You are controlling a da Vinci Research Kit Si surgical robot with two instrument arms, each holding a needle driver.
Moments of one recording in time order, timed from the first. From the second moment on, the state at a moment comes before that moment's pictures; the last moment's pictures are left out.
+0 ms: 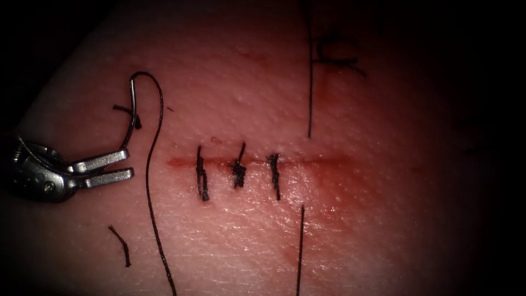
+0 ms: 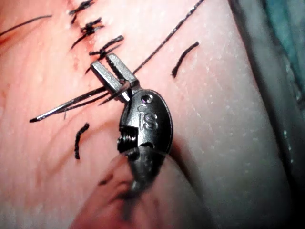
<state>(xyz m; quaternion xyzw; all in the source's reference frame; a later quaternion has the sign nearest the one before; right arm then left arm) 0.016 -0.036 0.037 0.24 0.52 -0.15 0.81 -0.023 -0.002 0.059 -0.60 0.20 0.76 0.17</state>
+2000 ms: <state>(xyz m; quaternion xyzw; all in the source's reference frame) 0.008 -0.012 0.054 0.02 0.56 0.04 0.83 -0.024 -0.003 0.059 -0.60 0.20 0.76 0.16</state>
